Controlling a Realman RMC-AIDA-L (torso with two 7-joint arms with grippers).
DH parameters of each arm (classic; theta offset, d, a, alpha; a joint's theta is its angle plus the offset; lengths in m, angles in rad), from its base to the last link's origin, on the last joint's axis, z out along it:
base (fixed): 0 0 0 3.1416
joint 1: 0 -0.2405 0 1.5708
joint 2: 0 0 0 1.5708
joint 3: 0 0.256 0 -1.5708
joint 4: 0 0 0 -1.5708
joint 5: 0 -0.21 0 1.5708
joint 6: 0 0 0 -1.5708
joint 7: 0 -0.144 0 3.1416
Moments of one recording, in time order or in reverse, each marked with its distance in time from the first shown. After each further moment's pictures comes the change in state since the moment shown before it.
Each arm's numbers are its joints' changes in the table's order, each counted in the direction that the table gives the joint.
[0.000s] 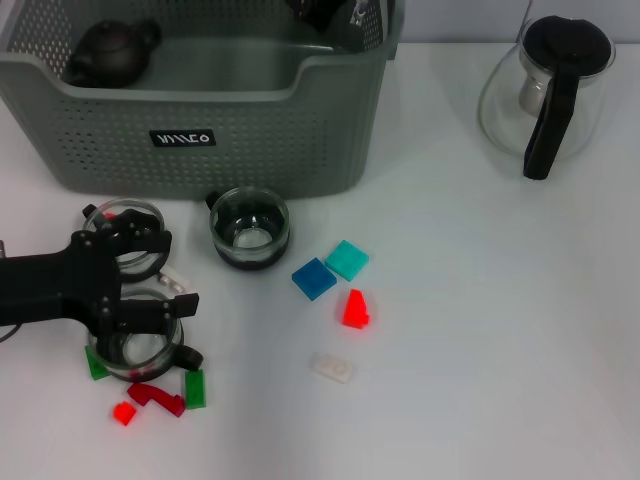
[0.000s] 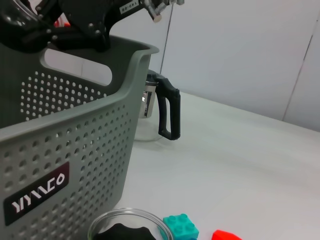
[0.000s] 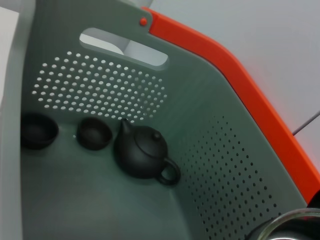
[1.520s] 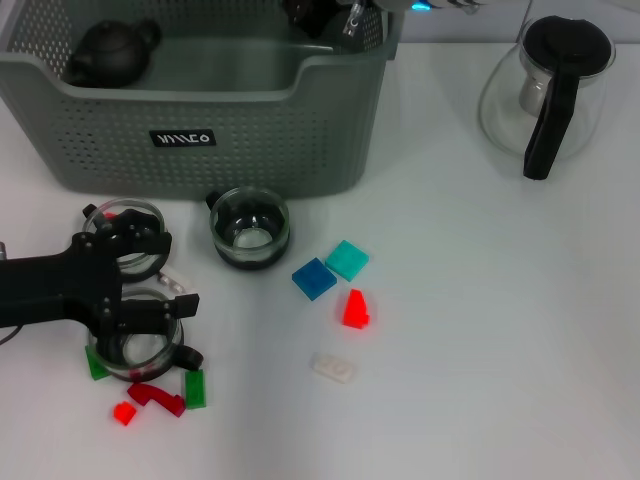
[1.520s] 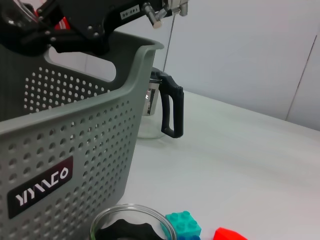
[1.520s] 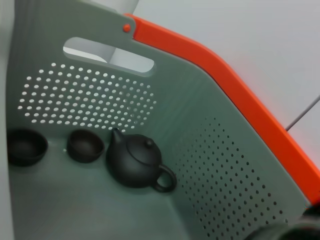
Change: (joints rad) left arm 0.000 0.006 -0.001 -0.024 0.000 -0.014 -0.004; right arm 0.000 0.004 -0.044 0.082 -0.199 0.080 0.095
